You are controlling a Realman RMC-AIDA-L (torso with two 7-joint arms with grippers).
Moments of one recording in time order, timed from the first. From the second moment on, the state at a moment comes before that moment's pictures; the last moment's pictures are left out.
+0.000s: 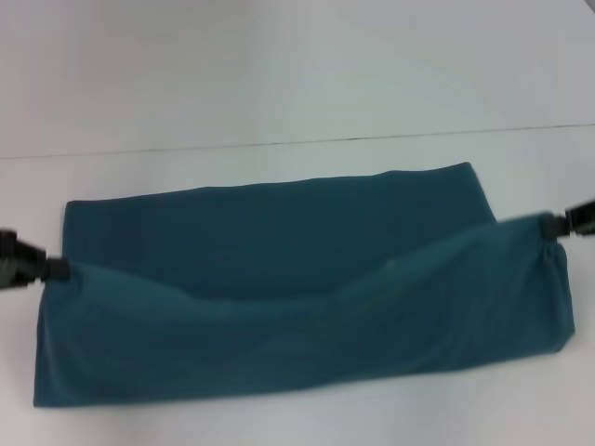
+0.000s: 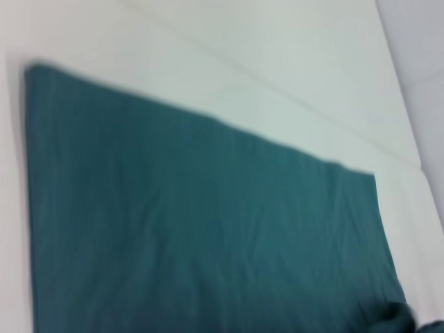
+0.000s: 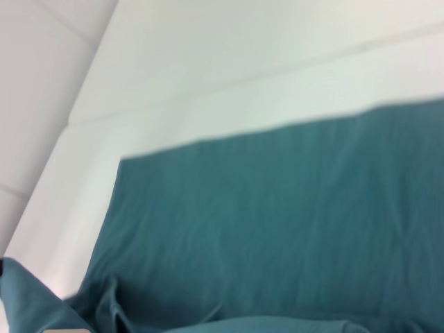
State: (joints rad) left arm -0.66 -1.93 0.43 0.89 2.47 1.75 -2.56; right arm 0.64 1.83 -0.51 -0.82 -2.35 -1.74 2.39
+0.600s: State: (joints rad) left arm -0.75 -1.90 0.51 0.88 2.48 1.54 -2.67; right arm 0.68 1.85 -0.48 -0.82 -2.31 -1.43 2.43
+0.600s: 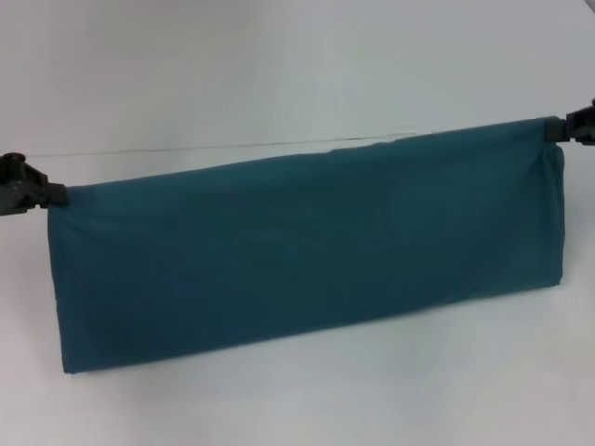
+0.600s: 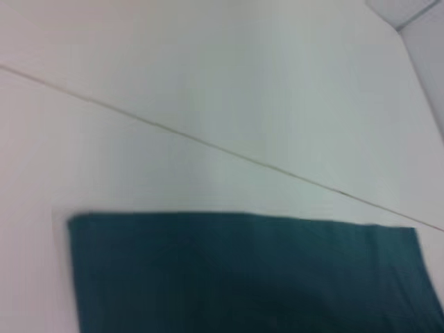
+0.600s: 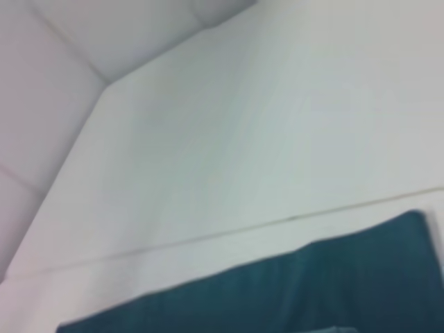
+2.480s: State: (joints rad) left arm -0.83 -1.94 0.75 0.67 2.49 0.99 -2.69; right arm 0.83 1.96 -0.76 -0.54 -2.31 -0.62 2.44
